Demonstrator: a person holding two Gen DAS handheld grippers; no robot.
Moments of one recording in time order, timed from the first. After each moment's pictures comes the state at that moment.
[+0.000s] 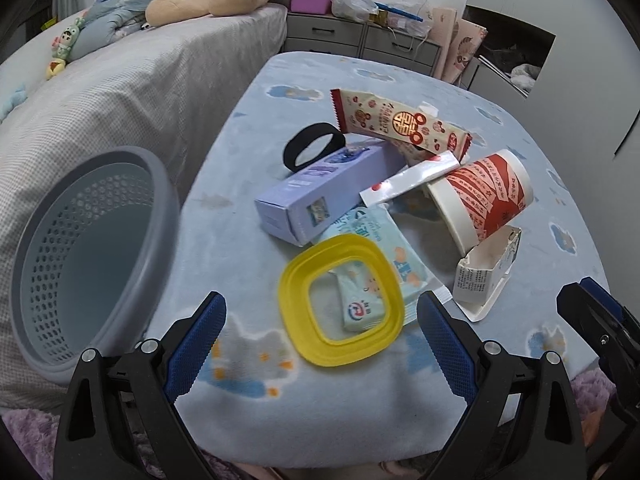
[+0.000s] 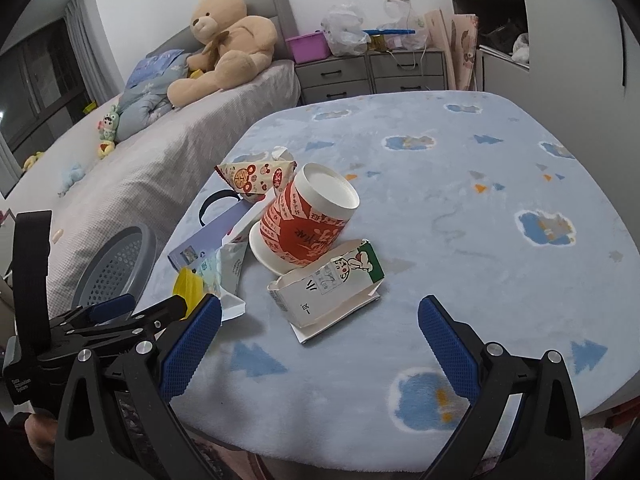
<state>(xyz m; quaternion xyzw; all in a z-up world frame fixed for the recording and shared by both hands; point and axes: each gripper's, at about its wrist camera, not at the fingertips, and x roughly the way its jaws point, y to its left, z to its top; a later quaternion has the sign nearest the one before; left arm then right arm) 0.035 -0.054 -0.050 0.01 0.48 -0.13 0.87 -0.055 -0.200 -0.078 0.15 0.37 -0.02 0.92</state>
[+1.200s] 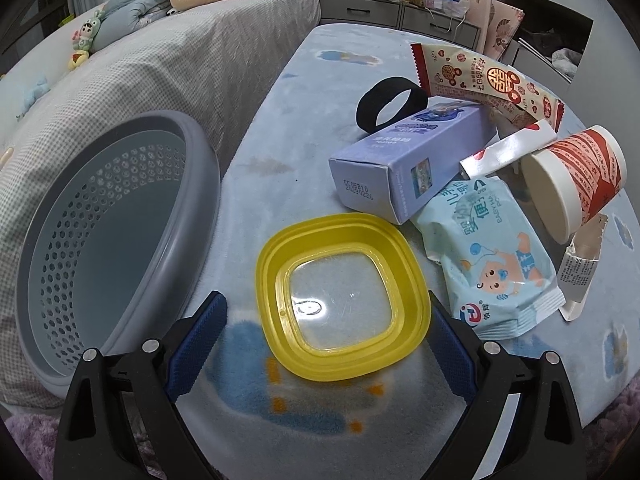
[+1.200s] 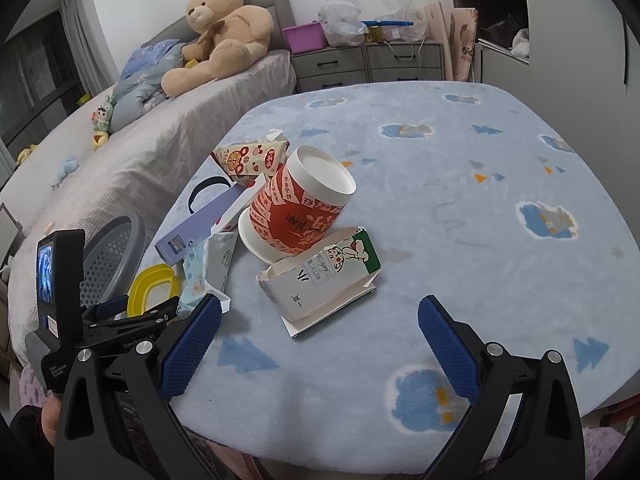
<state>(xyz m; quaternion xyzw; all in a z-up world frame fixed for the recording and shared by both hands) 0.064 -0.026 -0.096 0.04 0.50 -0.06 0.86 -0.049 -0.200 -0.089 0.14 0.39 -0.03 0.91</state>
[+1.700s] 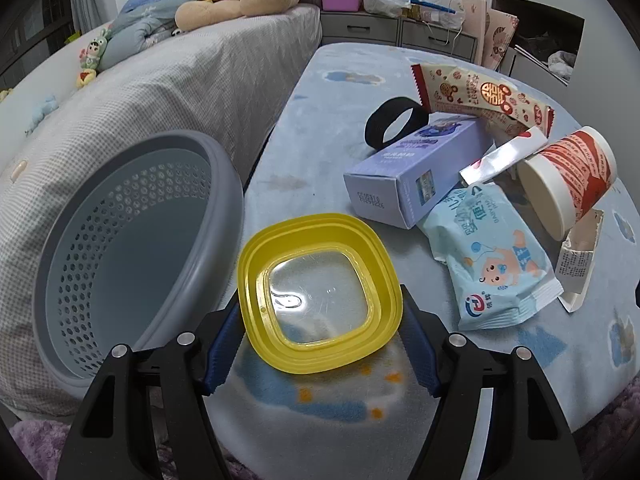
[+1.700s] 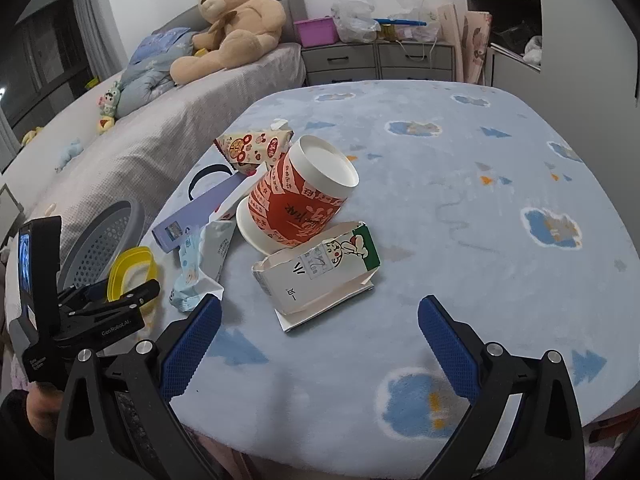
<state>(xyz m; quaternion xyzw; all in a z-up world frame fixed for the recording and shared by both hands) 0.048 -0.020 -0.084 0.06 0.46 -0.05 0.88 -0.047 -0.202 -0.096 0.11 0.39 -0.01 0.91</state>
